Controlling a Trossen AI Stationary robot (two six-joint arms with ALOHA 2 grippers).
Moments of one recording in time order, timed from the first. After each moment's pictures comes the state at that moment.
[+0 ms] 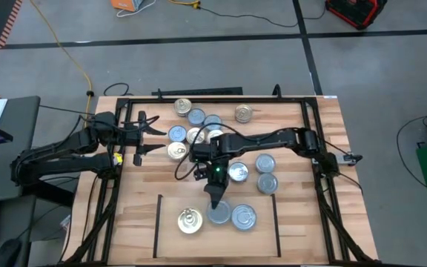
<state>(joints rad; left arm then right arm) 0.35 0.54 0.59 -0.12 0.31 0.26 0.03 2.16 1.96 -1.02 -1.02 0.48</state>
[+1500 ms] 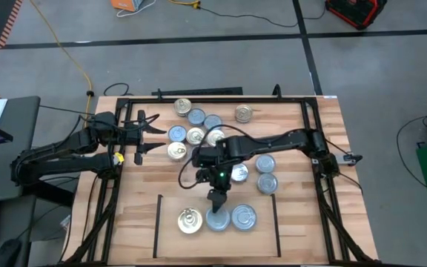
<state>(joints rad) 0.35 0.54 0.59 -0.12 0.27 0.24 0.11 2.08 1.97 -1.00 -0.84 0.52</state>
